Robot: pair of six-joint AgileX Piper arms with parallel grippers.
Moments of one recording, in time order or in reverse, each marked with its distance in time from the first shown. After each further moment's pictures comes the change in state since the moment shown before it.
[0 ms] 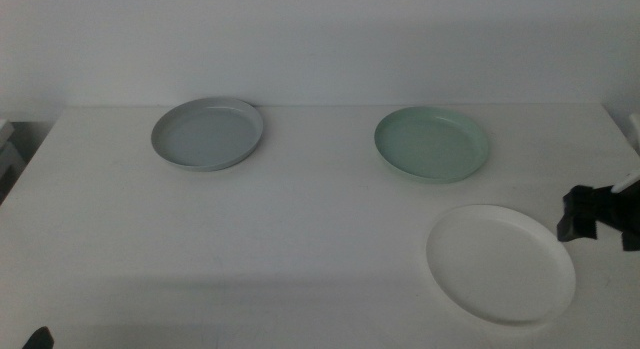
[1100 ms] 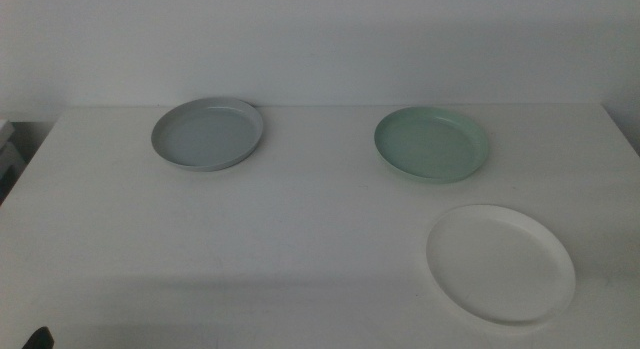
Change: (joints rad) left arm 0.000 0.000 0.000 0.000 0.000 0.000; right arm 0.000 -1.068 0.425 -0.072 -0.053 -0.262
